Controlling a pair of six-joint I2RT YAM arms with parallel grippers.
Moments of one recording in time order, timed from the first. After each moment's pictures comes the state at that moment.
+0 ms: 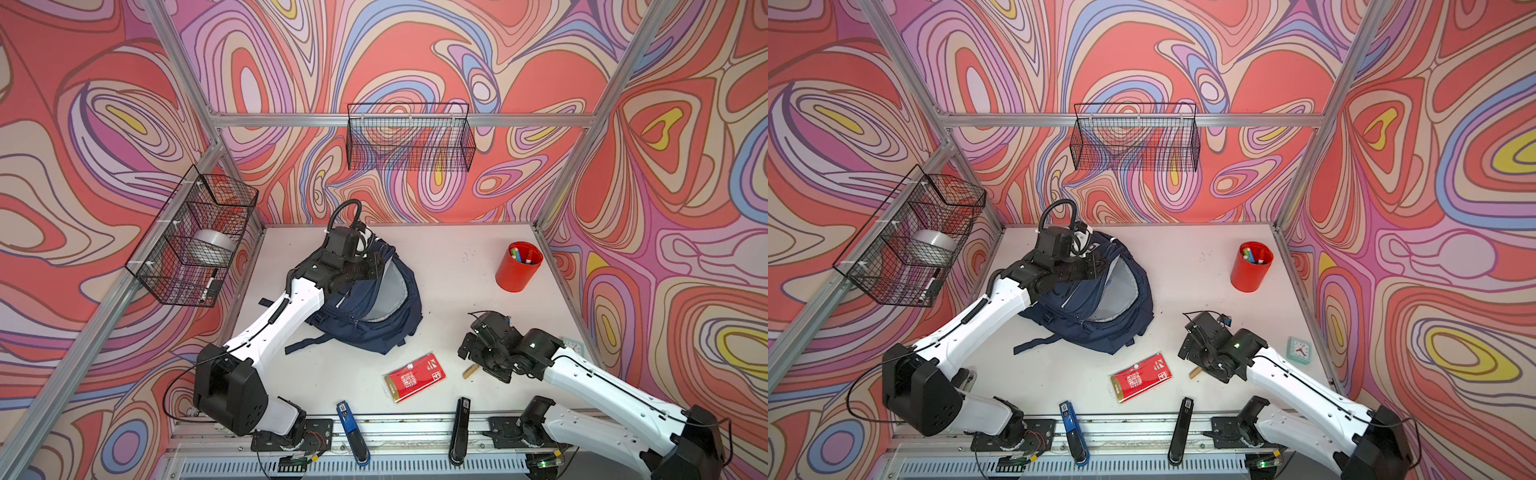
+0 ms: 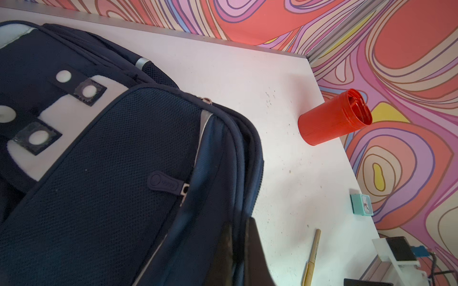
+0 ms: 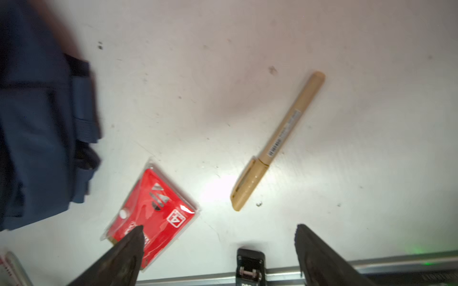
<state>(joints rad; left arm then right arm) -0.45 1.46 1.28 -0.47 0.21 -0.48 0.71 1.00 0.68 -0.96 0.06 1.17</state>
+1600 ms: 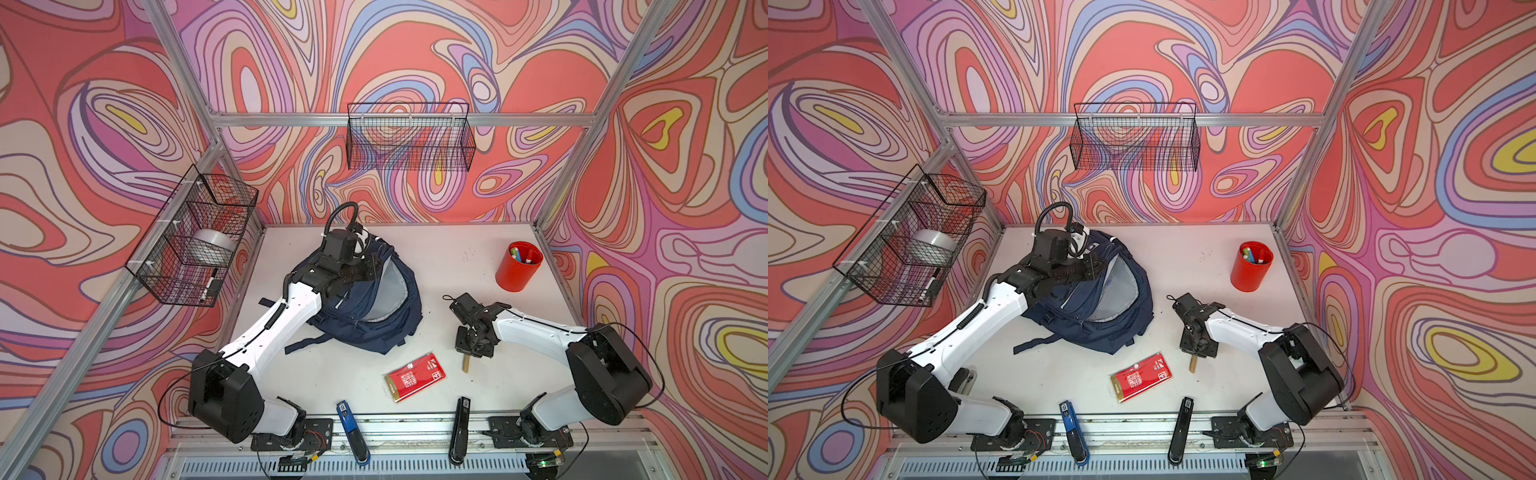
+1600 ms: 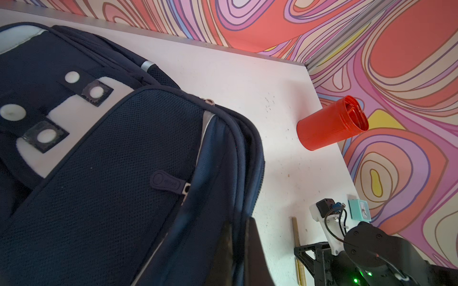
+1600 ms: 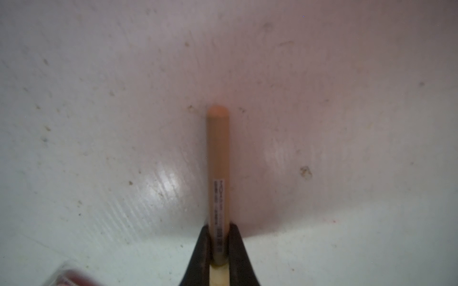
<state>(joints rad) -0.45 1.42 1.24 -0.43 0.20 -0.50 0.54 1.50 0.78 -0.74 0.07 0.81</state>
